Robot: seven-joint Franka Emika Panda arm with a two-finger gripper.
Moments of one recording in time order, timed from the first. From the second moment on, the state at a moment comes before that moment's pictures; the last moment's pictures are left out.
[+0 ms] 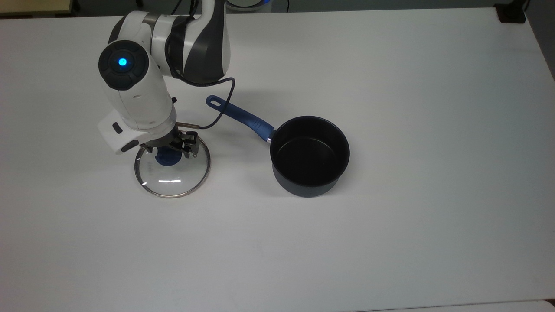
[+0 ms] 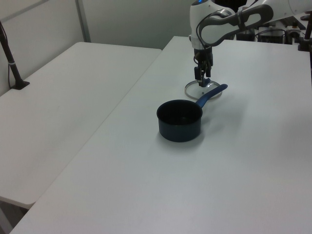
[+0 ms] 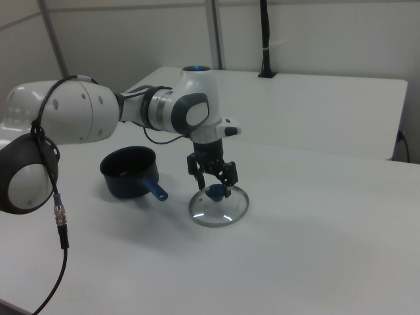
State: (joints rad) arm -0.13 0.60 -0.02 -1.41 -0.08 1.94 -0.03
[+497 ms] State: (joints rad) arm -0.08 0.40 -0.01 -1.37 -0.08 1.77 -0.01
